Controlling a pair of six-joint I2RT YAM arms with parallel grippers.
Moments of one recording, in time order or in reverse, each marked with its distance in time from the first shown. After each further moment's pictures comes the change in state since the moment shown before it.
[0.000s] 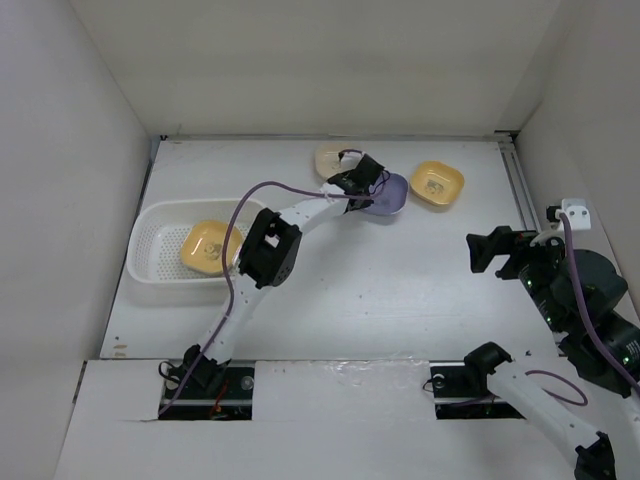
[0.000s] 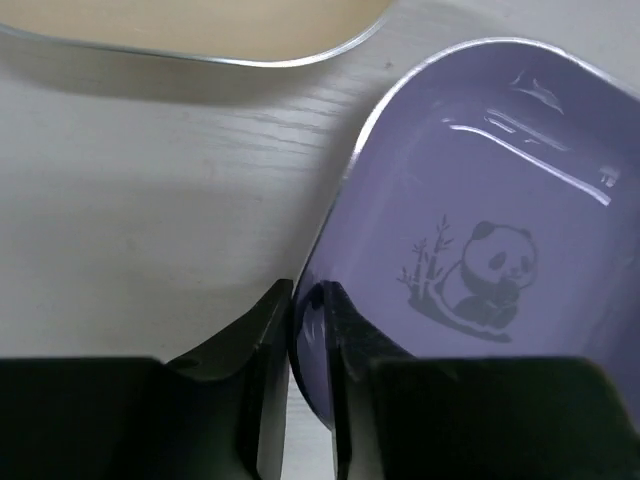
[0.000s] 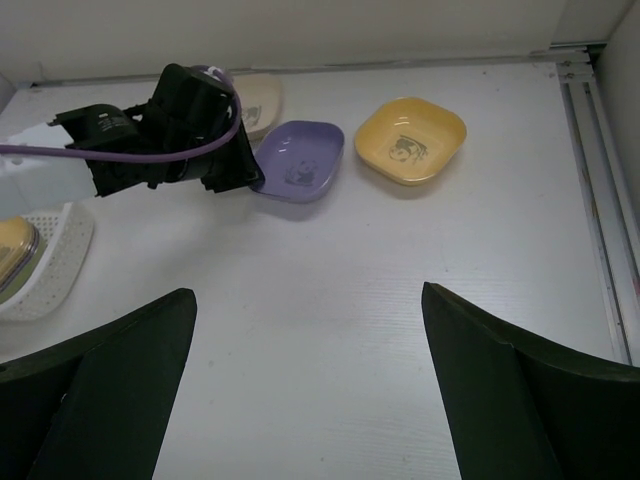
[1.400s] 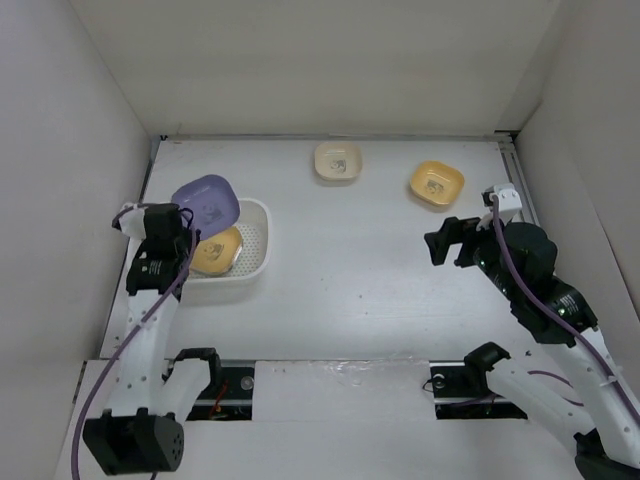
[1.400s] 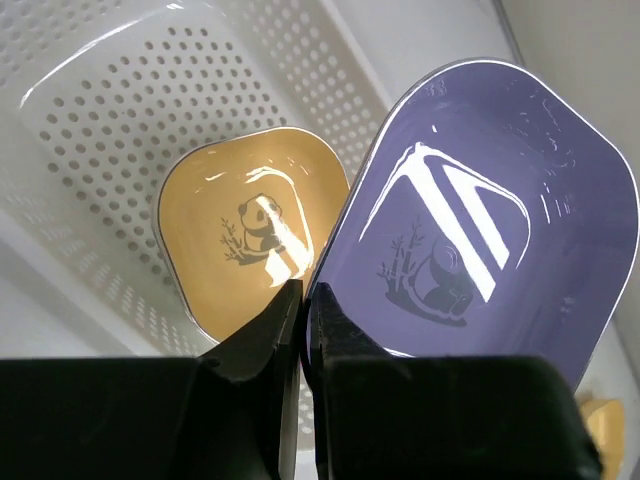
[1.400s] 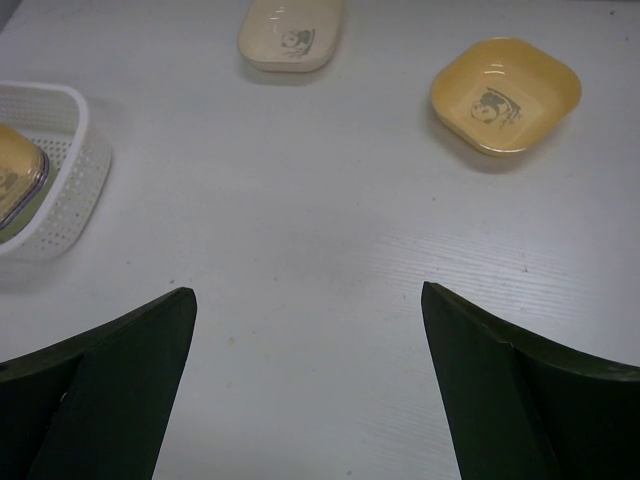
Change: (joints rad) left arm 0.743 -1.604 -1.300 -0.074 0.051 -0.143; right arm 0.000 0.125 -0.204 0.210 -0.166 0.000
